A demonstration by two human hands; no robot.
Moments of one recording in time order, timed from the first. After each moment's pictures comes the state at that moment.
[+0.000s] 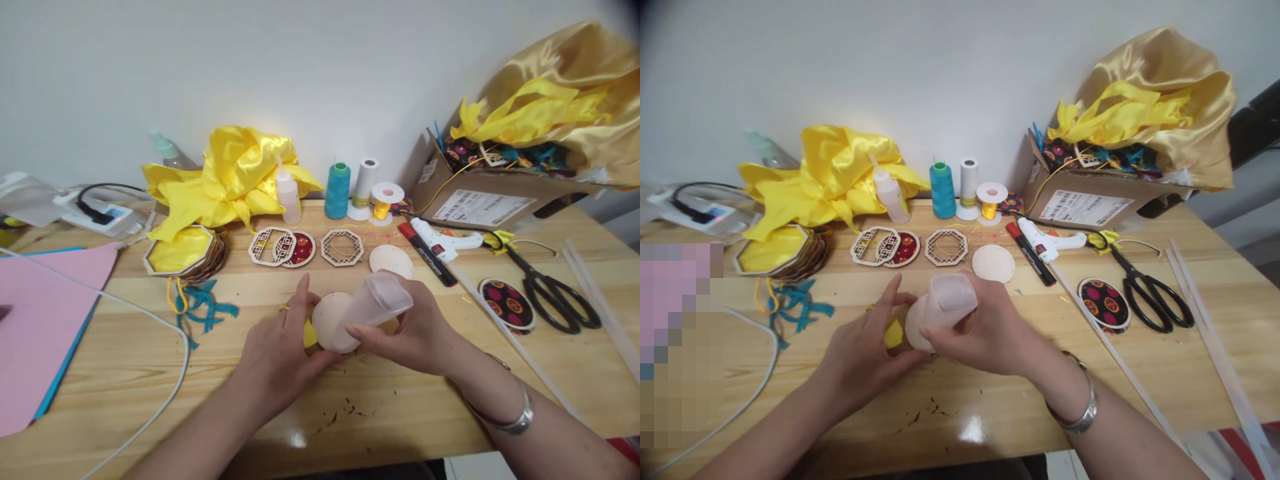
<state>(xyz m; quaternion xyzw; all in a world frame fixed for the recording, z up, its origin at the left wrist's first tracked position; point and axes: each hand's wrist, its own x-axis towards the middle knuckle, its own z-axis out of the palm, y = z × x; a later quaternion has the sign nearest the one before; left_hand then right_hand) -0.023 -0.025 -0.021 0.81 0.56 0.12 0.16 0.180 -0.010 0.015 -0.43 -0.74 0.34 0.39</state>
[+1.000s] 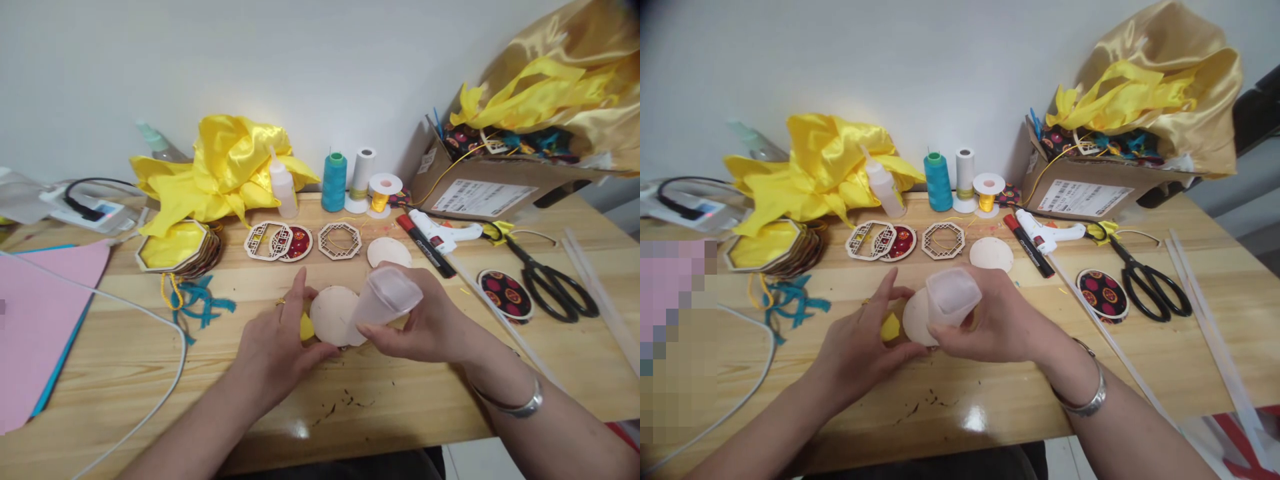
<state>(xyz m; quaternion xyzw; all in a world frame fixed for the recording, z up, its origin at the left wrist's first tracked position) -0.023 -0.023 -0.021 0.80 0.57 0.10 0.16 0.192 -0.008 0.020 -0.39 -0.76 0.36 0.38</state>
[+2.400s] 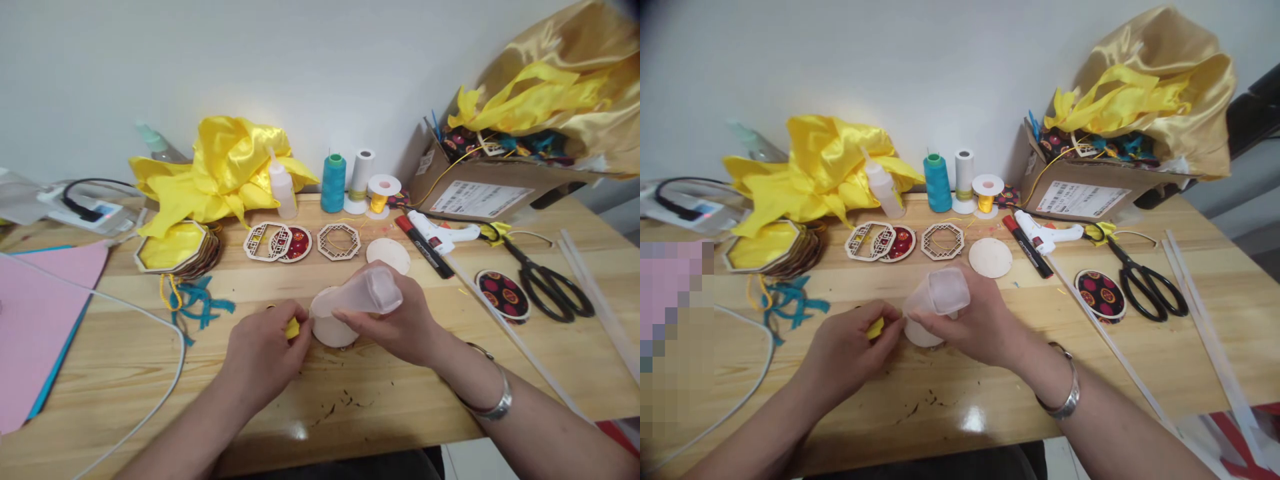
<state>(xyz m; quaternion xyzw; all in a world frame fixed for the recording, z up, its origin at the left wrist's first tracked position) -0.026 -0.023 -0.008 0.75 0.63 0.08 0.21 0.173 -0.008 0.002 -0.45 -0.74 0.26 0.43</state>
